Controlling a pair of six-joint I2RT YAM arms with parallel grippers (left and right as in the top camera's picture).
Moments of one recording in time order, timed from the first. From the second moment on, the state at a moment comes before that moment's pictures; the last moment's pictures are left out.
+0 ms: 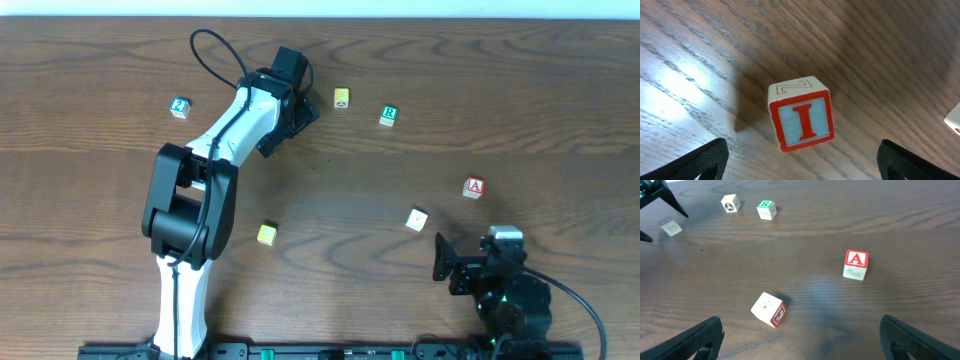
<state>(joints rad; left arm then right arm) -0.36 2.21 1.69 -0.79 -0.01 -1.01 0.06 0.01 0.18 -0.63 -0.06 0.15</state>
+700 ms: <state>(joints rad) -0.32 2.24 1.69 -0.71 0.00 -1.09 0.06 0.01 0.18 -0.64 -0.06 0.15</state>
